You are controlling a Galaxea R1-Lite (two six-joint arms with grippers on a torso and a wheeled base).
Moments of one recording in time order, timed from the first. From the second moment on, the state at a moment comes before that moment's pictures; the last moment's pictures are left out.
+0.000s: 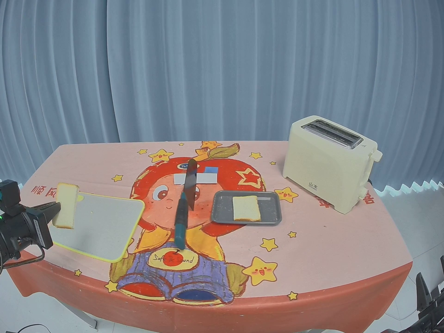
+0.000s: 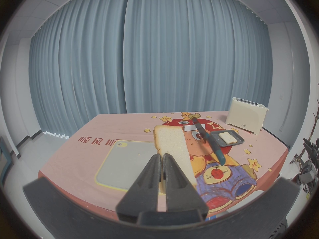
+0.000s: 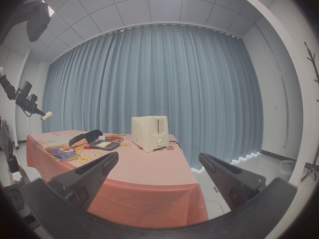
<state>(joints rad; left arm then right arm) -0.09 1.01 -0.52 -0.14 -0.01 -0.01 0.00 0.02 -0.02 0.00 0.01 0.02</state>
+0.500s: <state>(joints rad) -0.09 1.02 -0.52 -0.14 -0.01 -0.02 0.00 0.02 -0.02 0.00 0.01 0.02</state>
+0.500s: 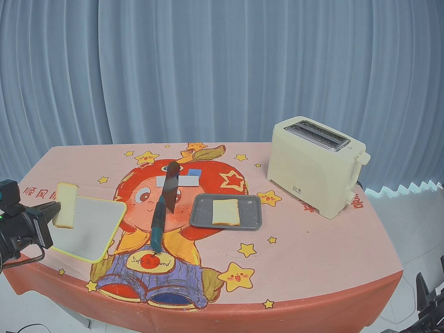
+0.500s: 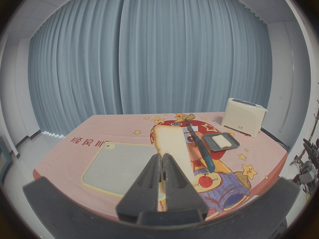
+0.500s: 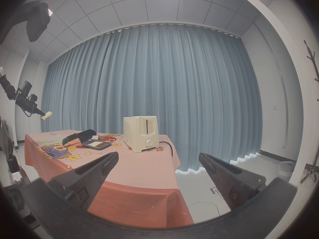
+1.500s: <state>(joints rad) -0.30 1.21 -0.62 -0.14 -0.02 -0.12 0.00 0.02 -0.02 0.00 0.01 0.02</state>
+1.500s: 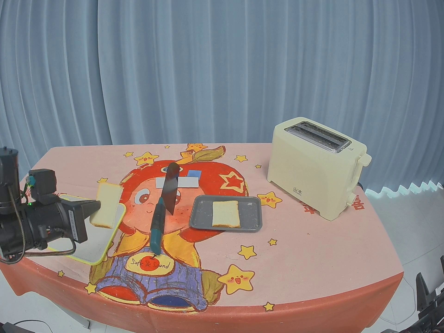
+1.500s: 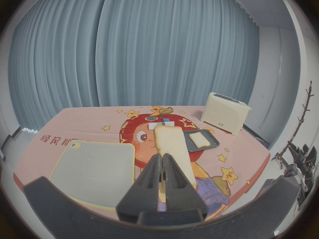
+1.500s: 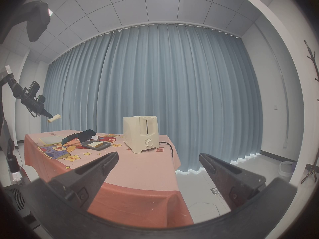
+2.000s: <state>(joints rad) -0.48 1.48 -0.84 -0.13 0.15 -0.21 0.00 0.02 -0.02 0.00 0.01 0.02</state>
